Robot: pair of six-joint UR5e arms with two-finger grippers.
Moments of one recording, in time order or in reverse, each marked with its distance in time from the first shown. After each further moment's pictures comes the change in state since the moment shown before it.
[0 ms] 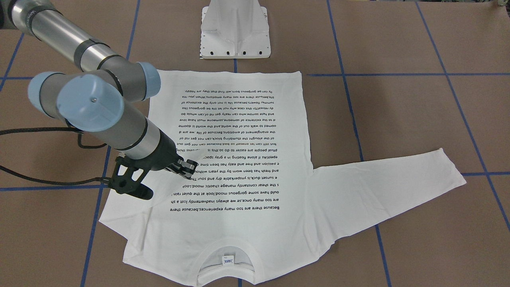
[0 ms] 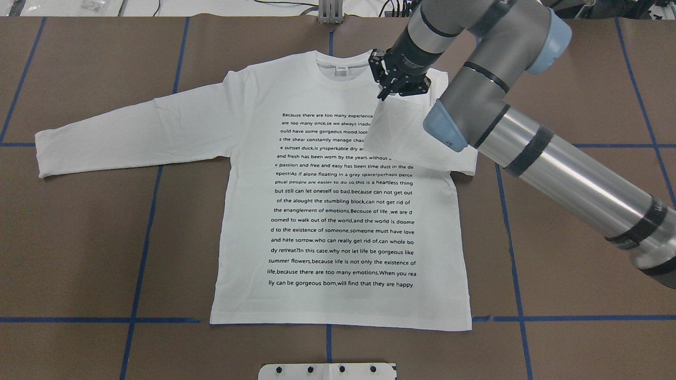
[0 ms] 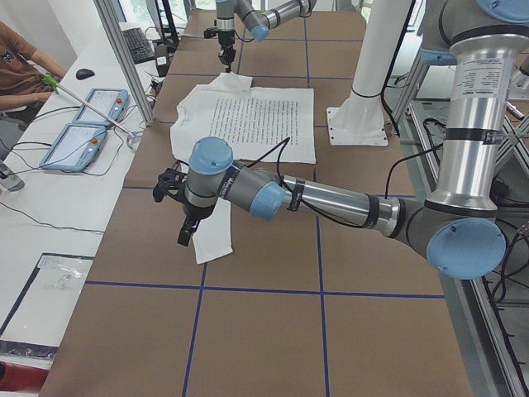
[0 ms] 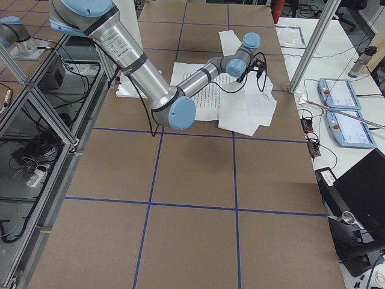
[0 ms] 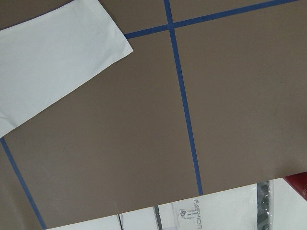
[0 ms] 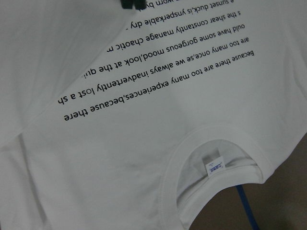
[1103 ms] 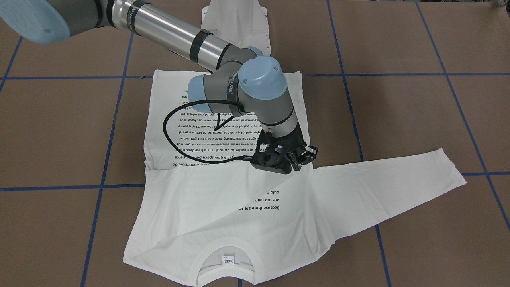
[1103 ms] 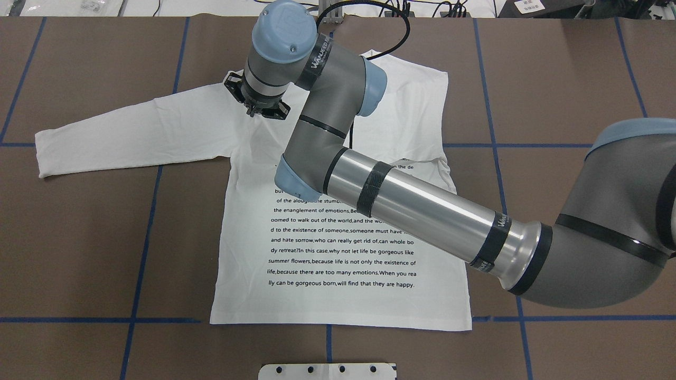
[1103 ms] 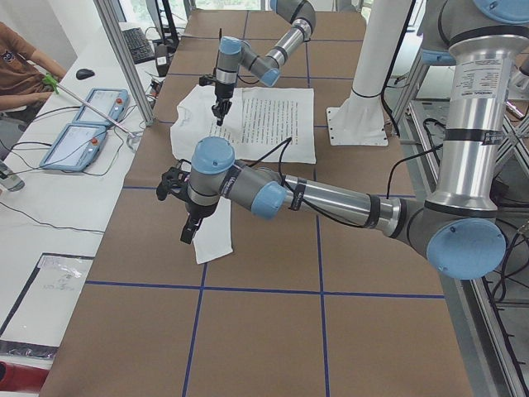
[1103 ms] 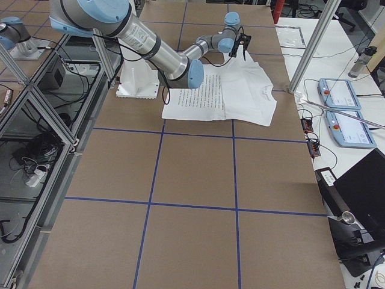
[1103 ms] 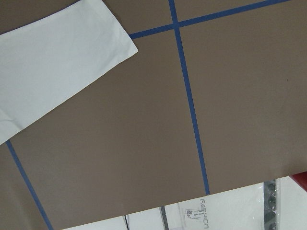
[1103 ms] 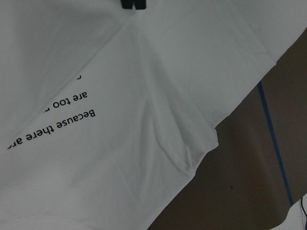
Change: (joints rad) left arm 0.019 0.009 -0.007 -0.001 -0.007 -0.004; right arm -0.243 0.356 -0.385 0.265 -0.331 0.224
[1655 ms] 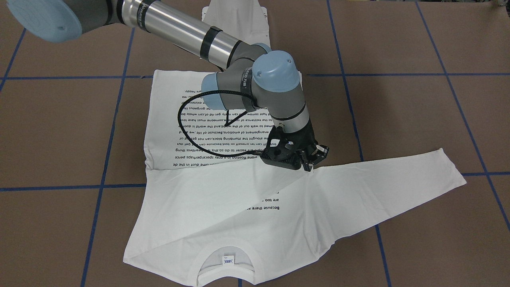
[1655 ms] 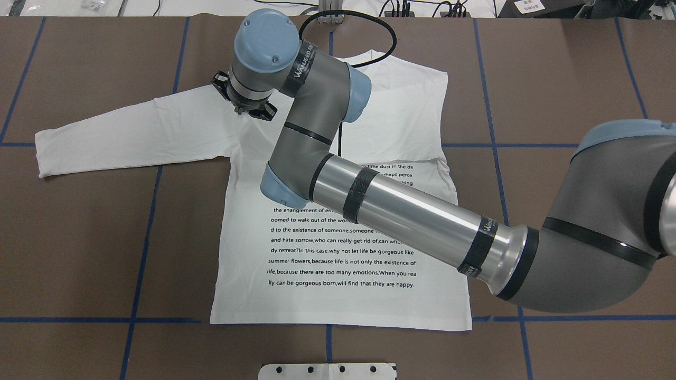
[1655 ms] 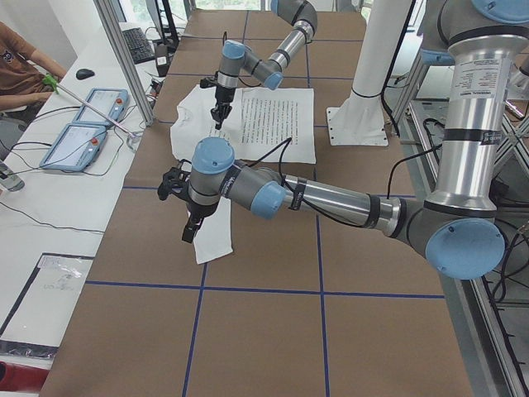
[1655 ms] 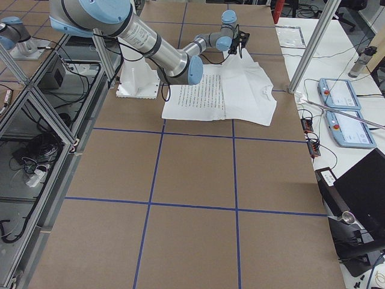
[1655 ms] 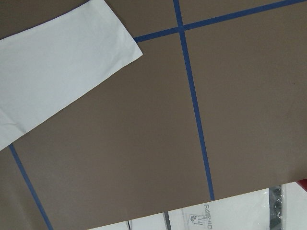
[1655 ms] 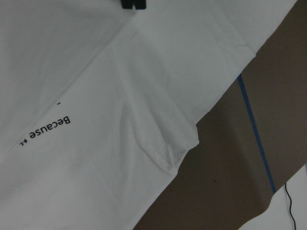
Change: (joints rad) left arm 0.012 0.001 0.000 -0.001 -0.002 -0.004; right arm -0.021 0.034 -0.039 0.031 -0.067 0.055
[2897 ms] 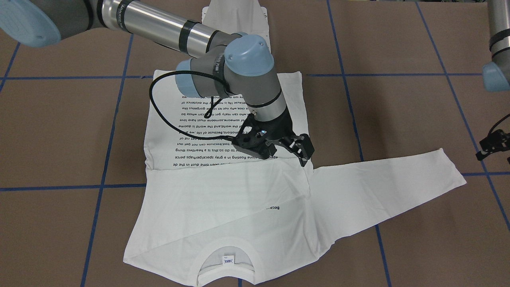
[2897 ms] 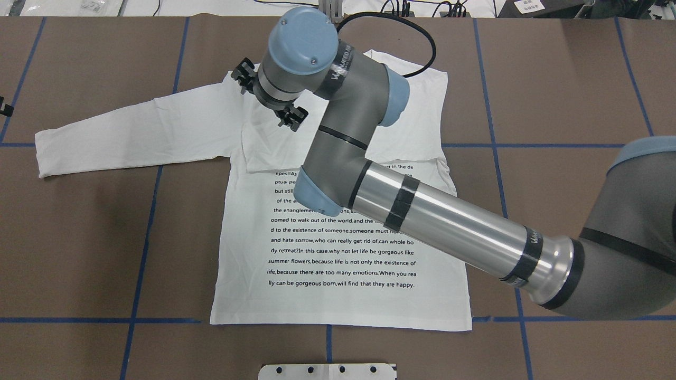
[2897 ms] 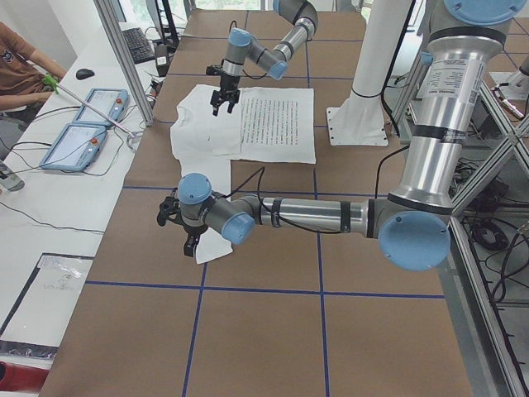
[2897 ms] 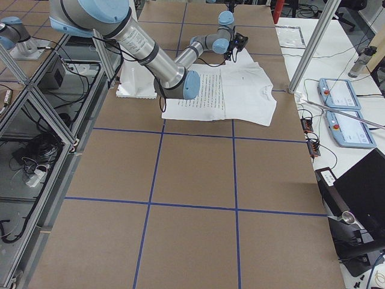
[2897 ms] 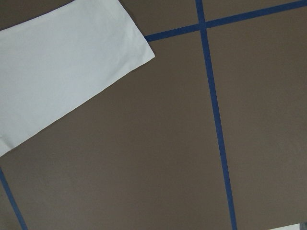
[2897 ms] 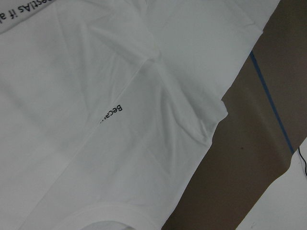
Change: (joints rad) left arm 0.222 -0.144 0.412 -0.299 0.011 -0.269; right arm 0.042 -0.222 0.354 -0.144 0.030 0.127
